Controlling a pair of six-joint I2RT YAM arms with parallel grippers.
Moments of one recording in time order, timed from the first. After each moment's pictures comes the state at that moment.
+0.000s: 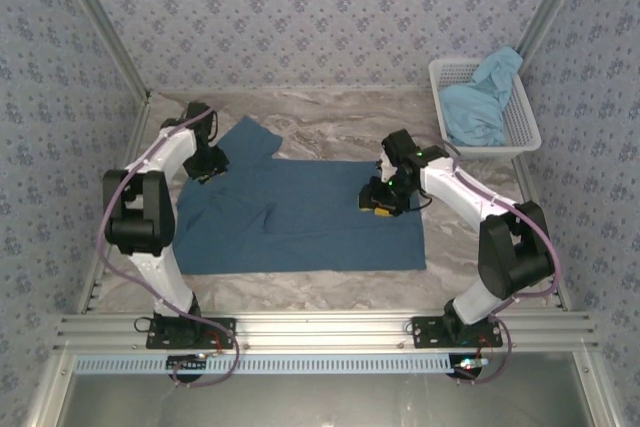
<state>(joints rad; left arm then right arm) -0.08 1.88 1.42 -0.90 -0.04 -0.59 0.41 1.58 1.15 -0.85 -0.40 0.50</state>
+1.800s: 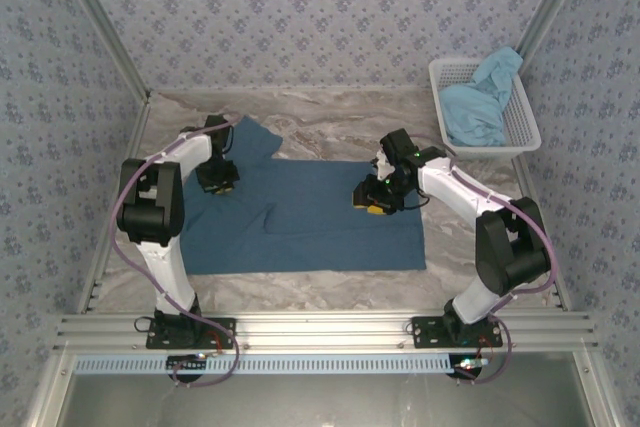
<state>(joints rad) -0.14 1.97 1.38 -0.87 -0.08 -0.44 0.41 1.61 1.13 -0.78 -0.47 0.52</state>
